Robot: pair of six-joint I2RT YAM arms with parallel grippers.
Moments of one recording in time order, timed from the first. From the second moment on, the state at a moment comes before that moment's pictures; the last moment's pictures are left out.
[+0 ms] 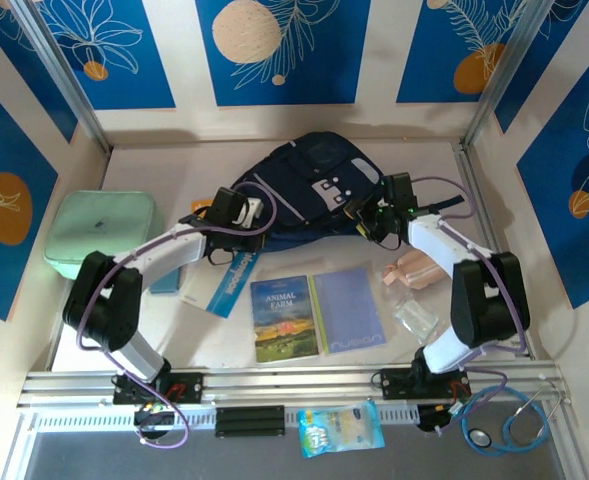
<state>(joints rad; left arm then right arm) -0.50 1.63 1.06 -0.39 0.22 -0.28 0.22 1.53 0.98 -0.32 -0.31 1.06</state>
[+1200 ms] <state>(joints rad) -0.64 1.75 1.30 -0.59 0.26 -0.31 0.45 1.64 0.89 -0.10 -0.36 1.36</state>
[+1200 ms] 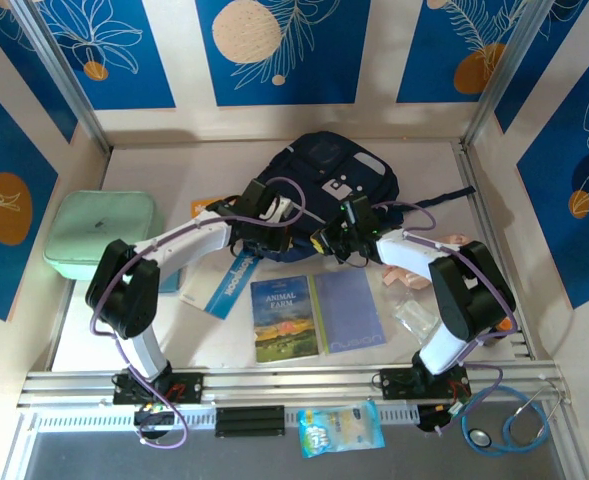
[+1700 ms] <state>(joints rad) -0.57 1.70 1.27 -0.66 0.23 -0.22 0.38 1.60 0.90 -0.18 -0.35 1.27</state>
